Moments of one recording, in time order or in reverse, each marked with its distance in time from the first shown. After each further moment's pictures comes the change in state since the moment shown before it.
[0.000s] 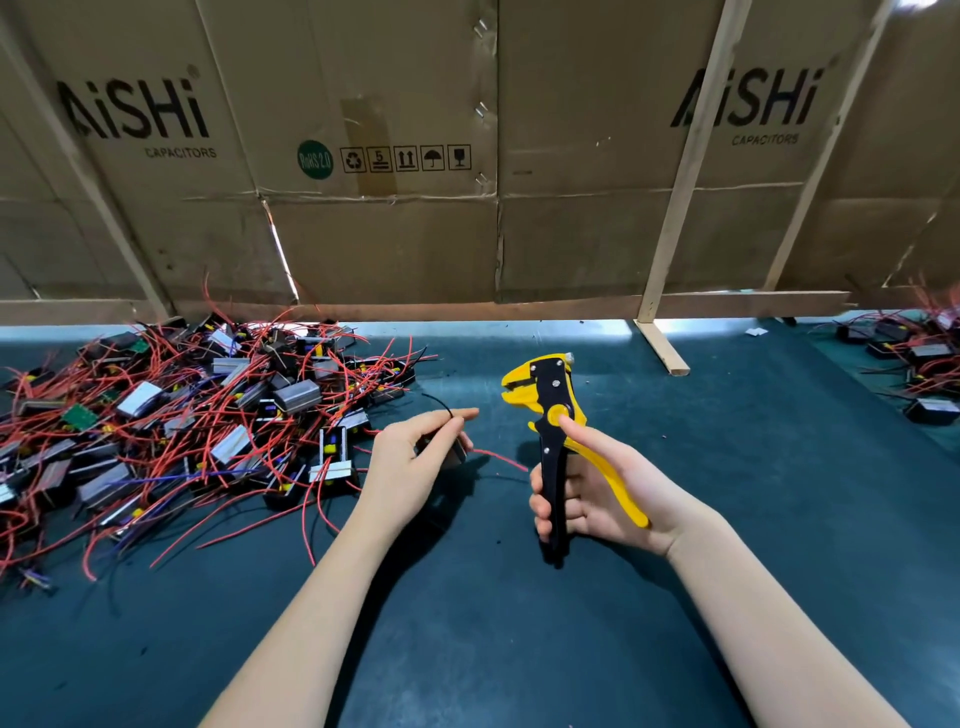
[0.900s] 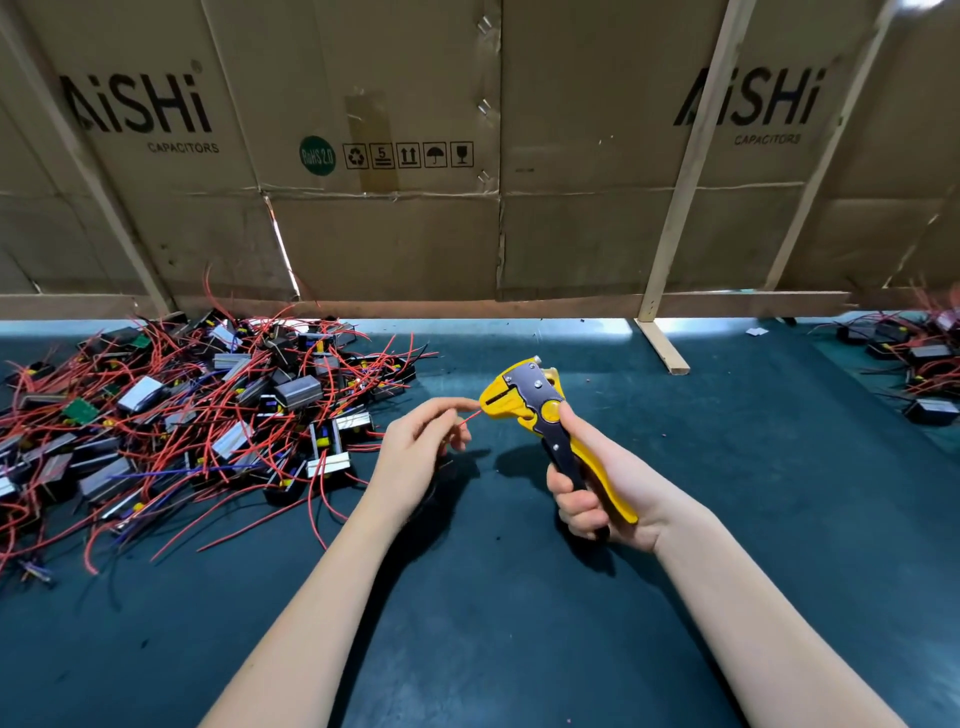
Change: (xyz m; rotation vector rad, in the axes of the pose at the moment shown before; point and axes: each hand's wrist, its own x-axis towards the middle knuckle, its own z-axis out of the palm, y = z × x) left_hand 0.009 -0.009 0.008 -0.264 -0.033 -0.103; right_hand 0.006 0.000 0.007 0.029 0.146 0.040
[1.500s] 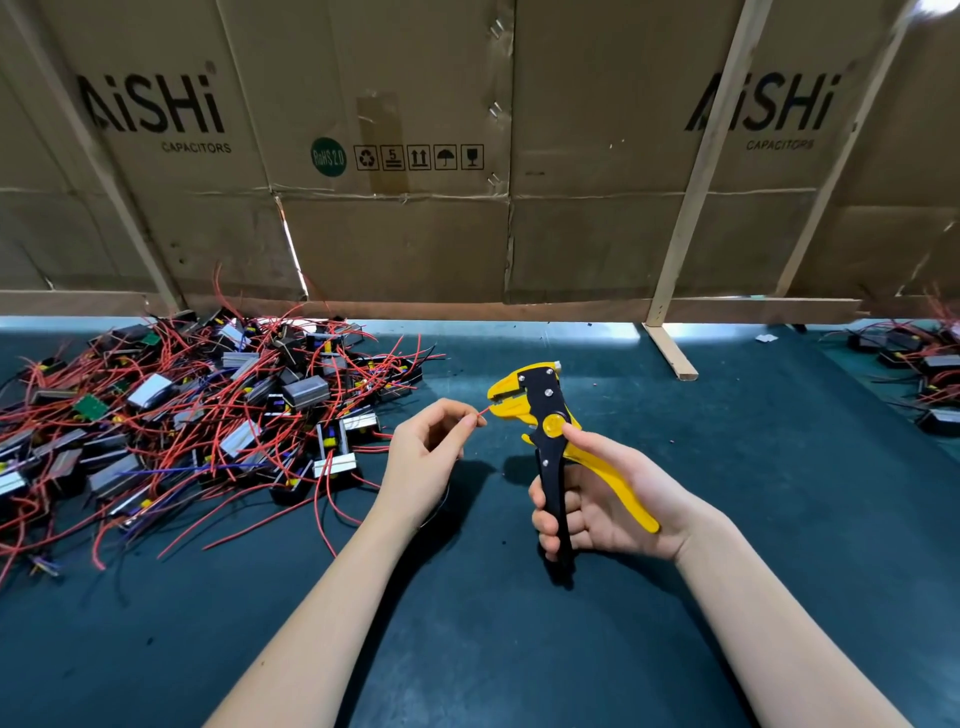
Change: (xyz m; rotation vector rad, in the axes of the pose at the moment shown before) left_hand -0.004 -0.006 0.004 0.042 0.076 0.089; right_hand -0.004 -0.001 -0.010 -0.015 -0.301 0.047
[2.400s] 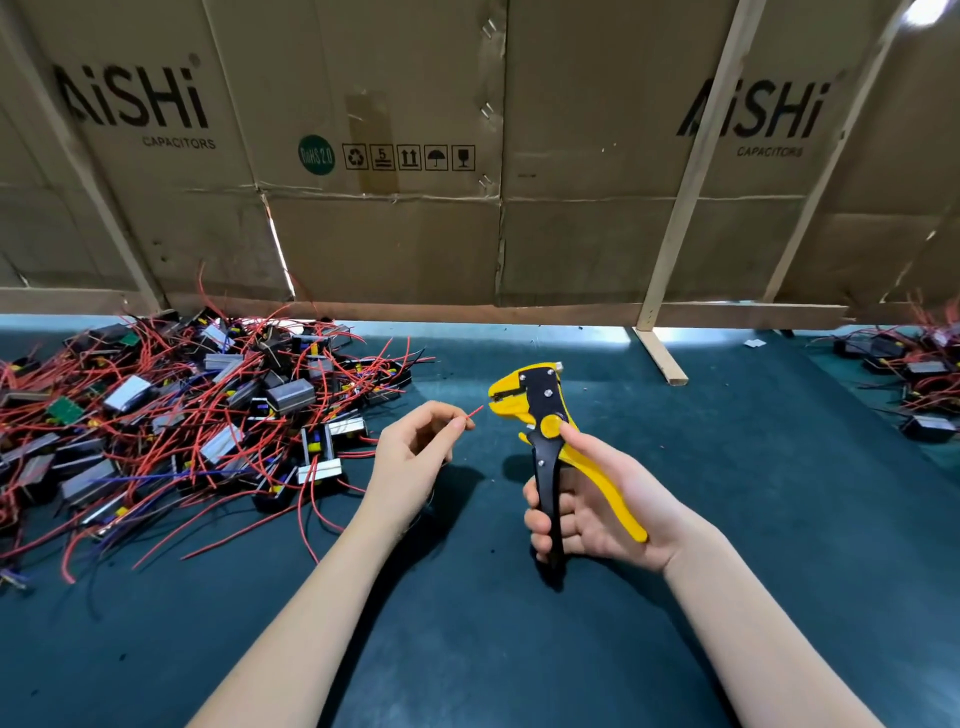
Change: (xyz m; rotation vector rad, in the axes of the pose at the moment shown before) left_hand 0.001 0.005 -0.001 -0.029 0.000 -0.016; right_hand 0.002 0.003 -0.002 0.046 0.076 -0.019
